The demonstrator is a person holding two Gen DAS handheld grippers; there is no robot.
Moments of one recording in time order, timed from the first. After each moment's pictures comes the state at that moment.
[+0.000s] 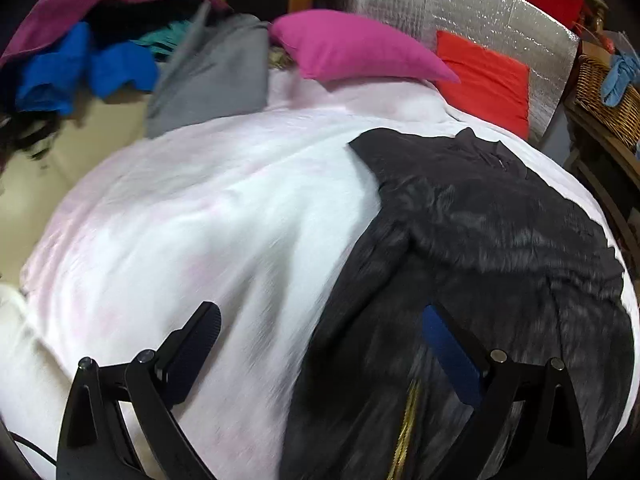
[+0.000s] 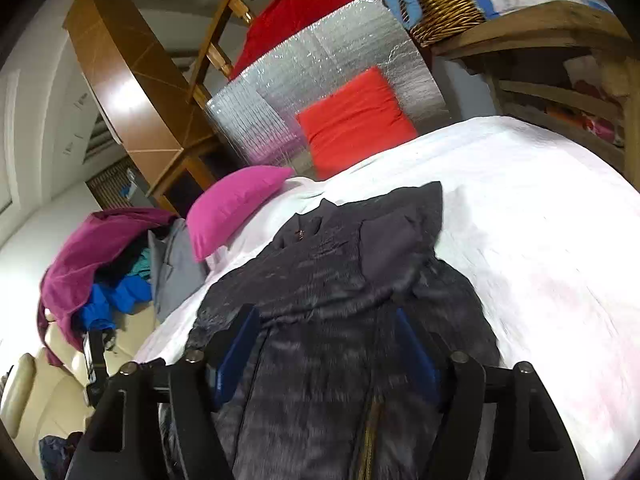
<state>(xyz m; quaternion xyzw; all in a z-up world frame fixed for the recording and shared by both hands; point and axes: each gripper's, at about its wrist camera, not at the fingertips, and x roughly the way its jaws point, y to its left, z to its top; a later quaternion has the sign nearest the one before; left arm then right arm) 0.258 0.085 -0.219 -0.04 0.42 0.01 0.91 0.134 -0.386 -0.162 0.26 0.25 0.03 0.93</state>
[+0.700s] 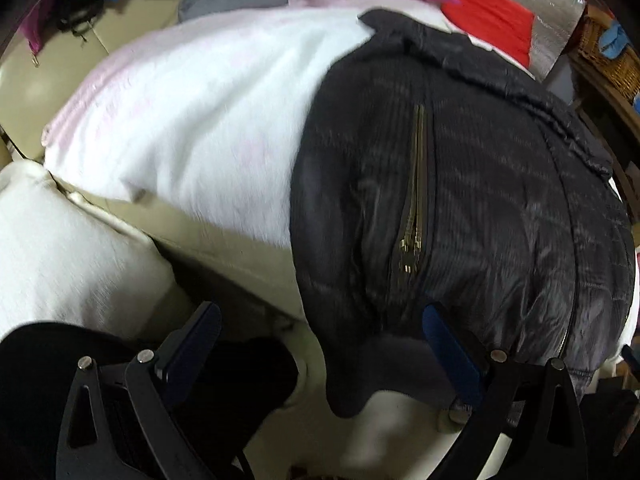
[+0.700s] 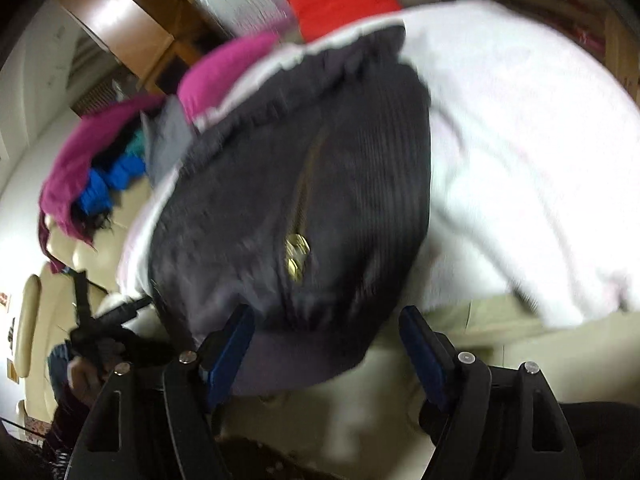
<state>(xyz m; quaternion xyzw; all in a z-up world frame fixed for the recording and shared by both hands) 0.129 0.076 -0.284 -0.06 0.54 0.01 0.84 0.028 -0.370 -0.256 0.23 0.46 0.07 0.85</state>
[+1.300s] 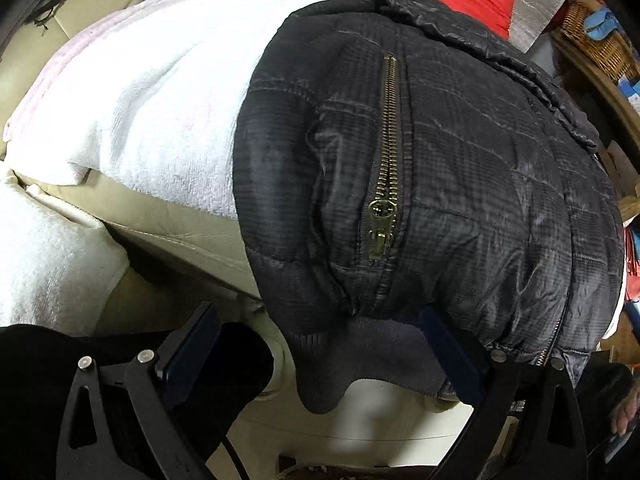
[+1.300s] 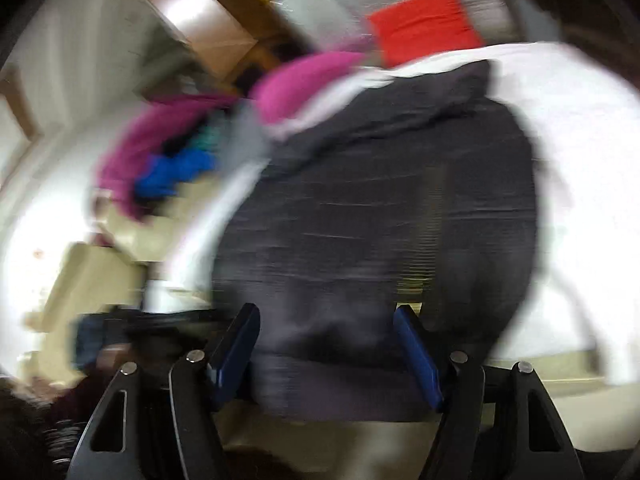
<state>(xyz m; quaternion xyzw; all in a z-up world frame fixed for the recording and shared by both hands) 0.125 0.061 -0.308 -0.07 0.56 -0.05 0.82 0.030 -0.338 -0.238 0.19 0.39 0.15 0.89</state>
